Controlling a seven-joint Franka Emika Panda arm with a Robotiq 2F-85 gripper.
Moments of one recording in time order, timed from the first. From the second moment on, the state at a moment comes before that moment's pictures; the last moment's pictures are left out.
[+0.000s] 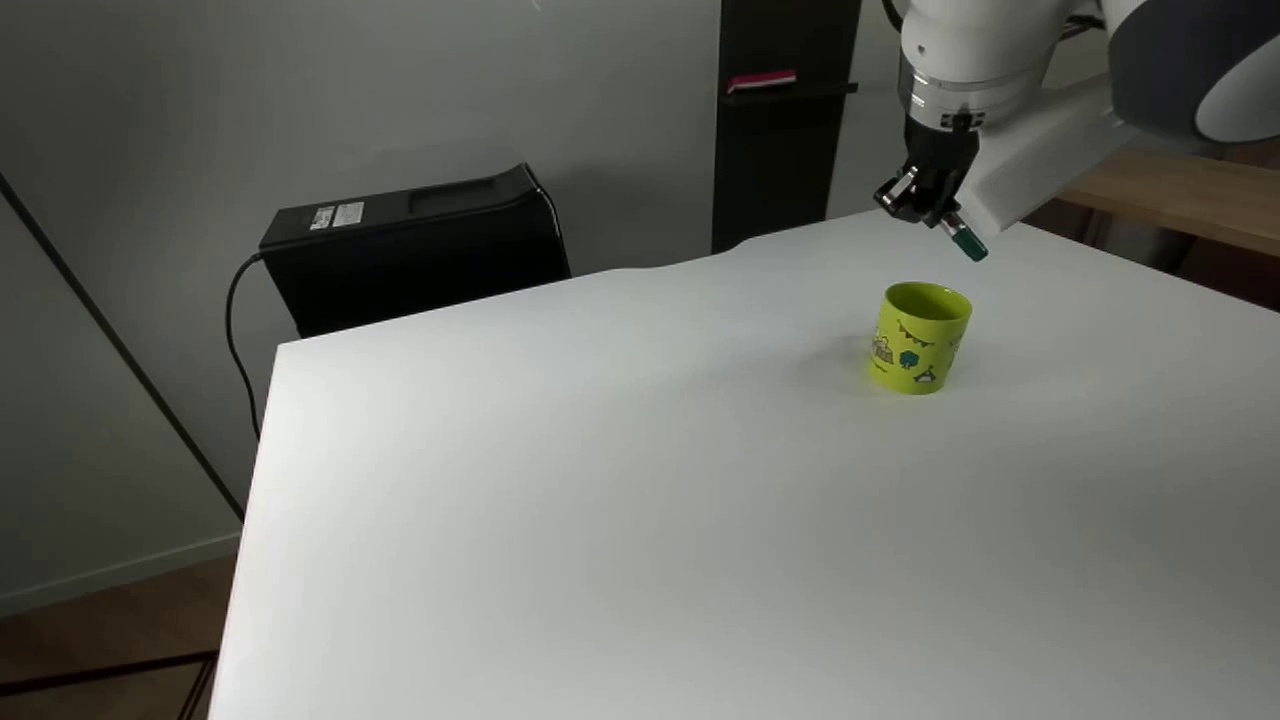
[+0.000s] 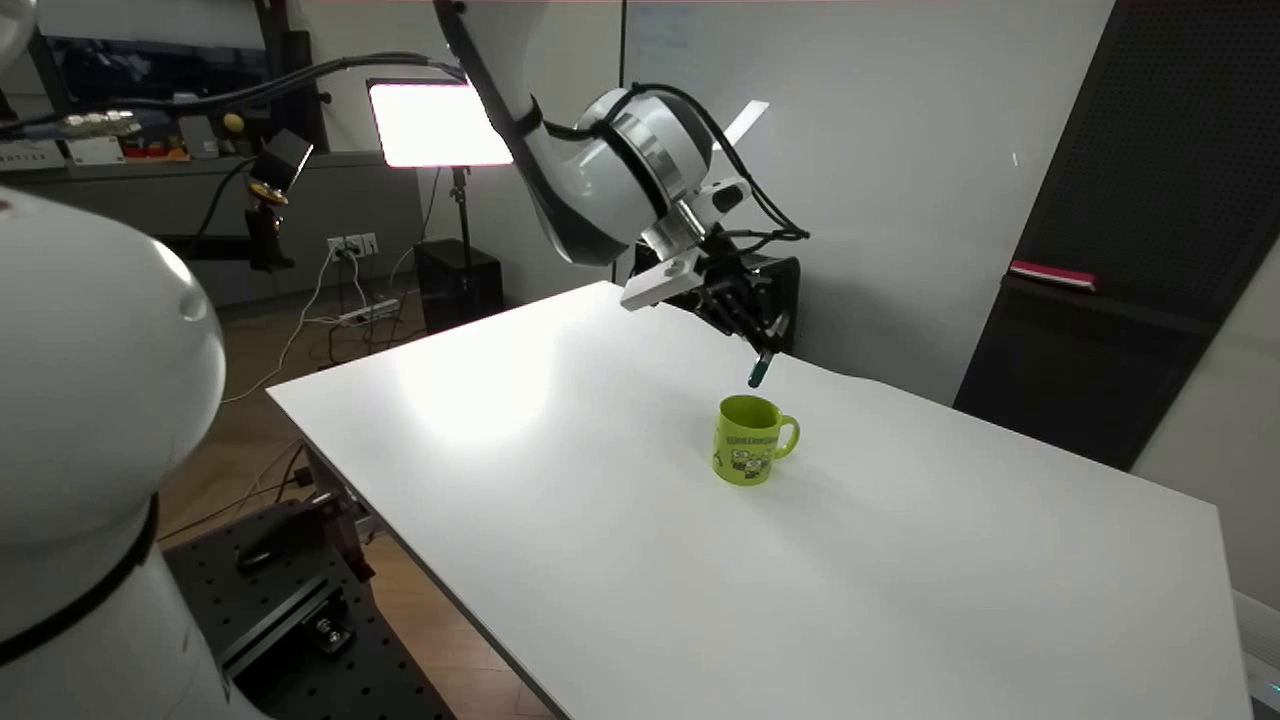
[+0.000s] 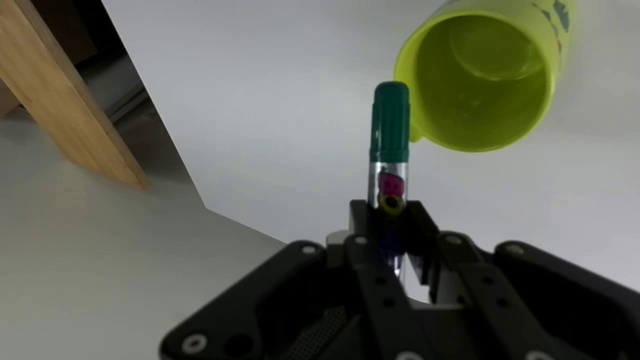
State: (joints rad) arm 0.63 0.42 -0.56 -2.10 -0.95 2.62 1.00
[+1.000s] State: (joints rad) arm 0.21 0.39 -0.11 -2.12 -1.34 2.55 1.32
